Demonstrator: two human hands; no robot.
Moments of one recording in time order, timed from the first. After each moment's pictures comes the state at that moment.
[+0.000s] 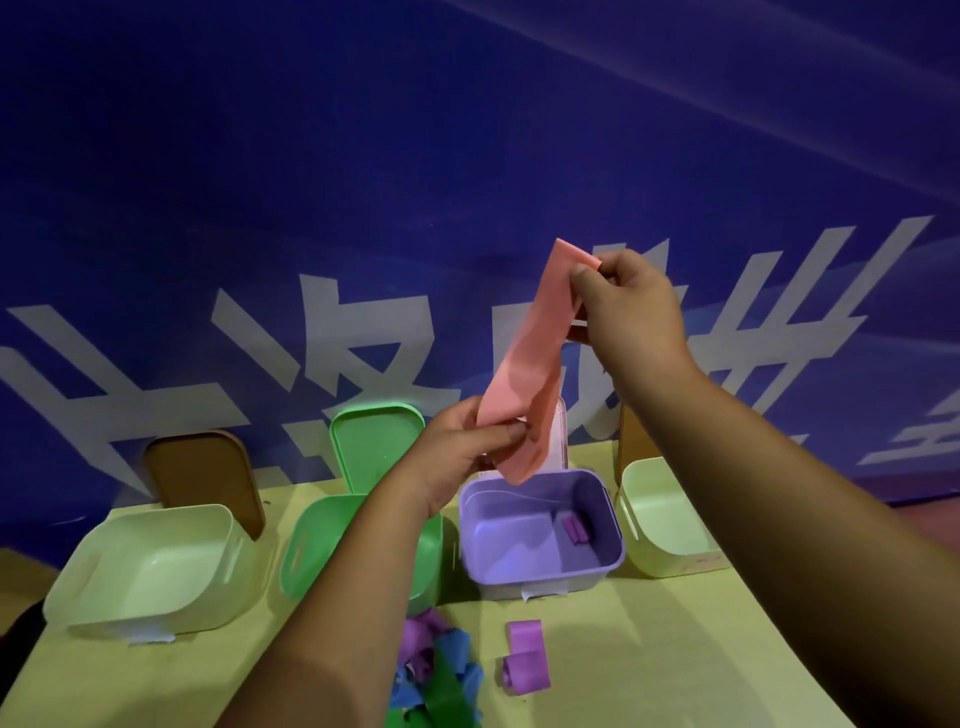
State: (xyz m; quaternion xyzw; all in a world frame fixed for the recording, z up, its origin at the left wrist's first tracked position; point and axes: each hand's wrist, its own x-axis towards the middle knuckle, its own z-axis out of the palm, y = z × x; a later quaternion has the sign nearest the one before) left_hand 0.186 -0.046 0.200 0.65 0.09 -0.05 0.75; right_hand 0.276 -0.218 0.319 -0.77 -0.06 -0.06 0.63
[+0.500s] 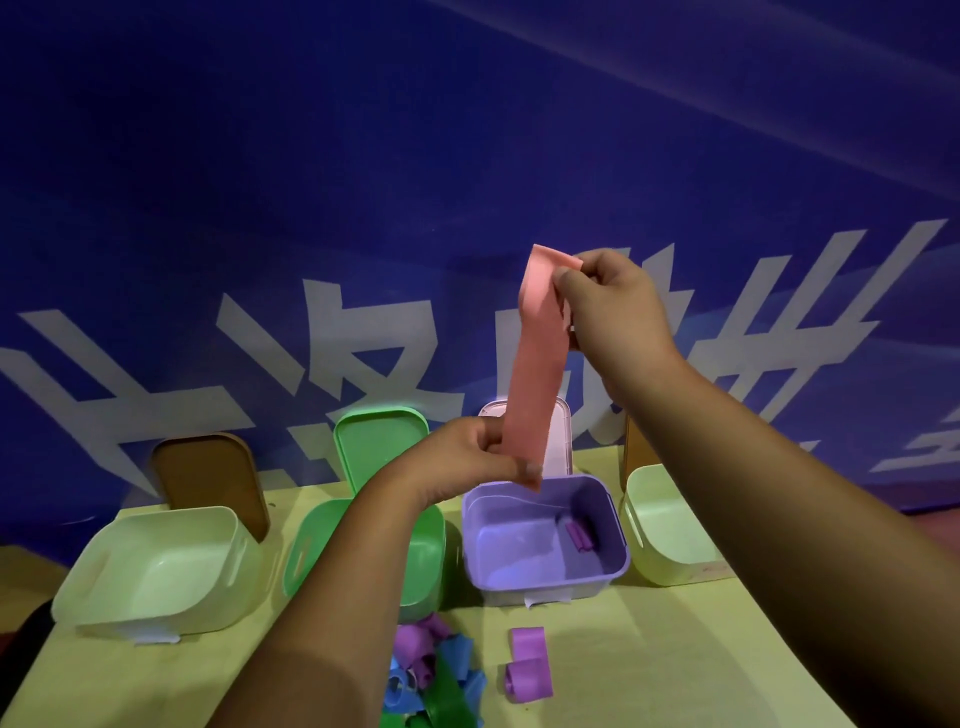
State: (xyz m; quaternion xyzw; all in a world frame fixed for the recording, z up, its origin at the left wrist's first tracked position) left_hand 0.189 -0.039 0.218 0.82 0.05 -0.17 0.55; right_hand 0.281 -0.207 0.326 -0.79 -0.09 -0.03 0.61
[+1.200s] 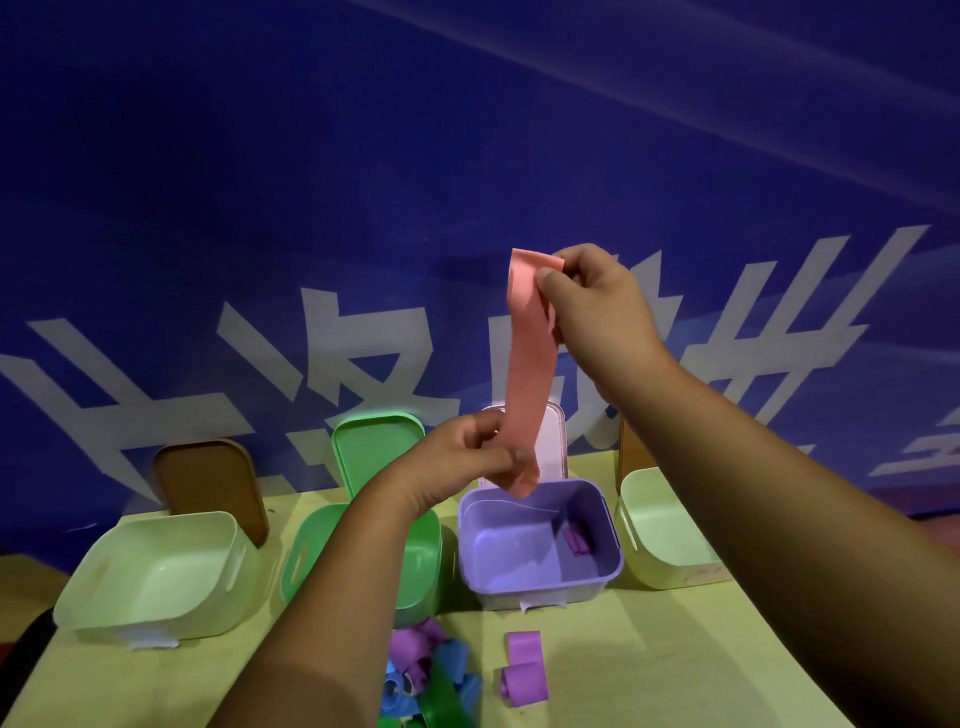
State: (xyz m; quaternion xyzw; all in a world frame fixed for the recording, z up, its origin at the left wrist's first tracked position) left_hand 0.181 -0.046 0.221 0.77 0.04 -0.12 0.62; right_hand 0.272 -0.214 0.337 -0.79 -0.14 -0.04 0.60
